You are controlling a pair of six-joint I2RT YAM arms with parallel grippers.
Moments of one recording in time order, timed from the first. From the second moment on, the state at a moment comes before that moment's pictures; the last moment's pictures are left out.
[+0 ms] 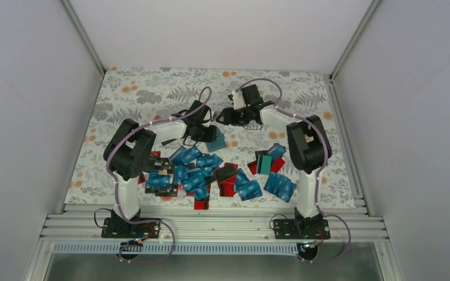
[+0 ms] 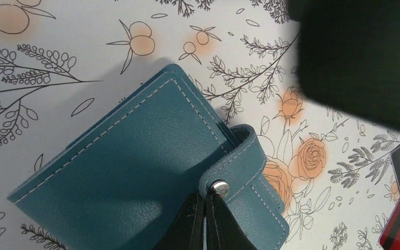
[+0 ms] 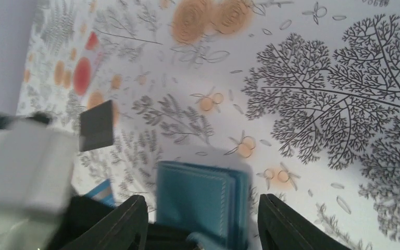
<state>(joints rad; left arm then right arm) -0.55 1.98 1.24 -0.32 0.29 -0.40 0.42 2.02 1.40 -0.29 -0.58 0.38</state>
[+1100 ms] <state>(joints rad) -0.56 1.95 1.18 -0.26 0.29 -0.35 0.46 2.20 1.47 -0.27 -0.59 0.26</state>
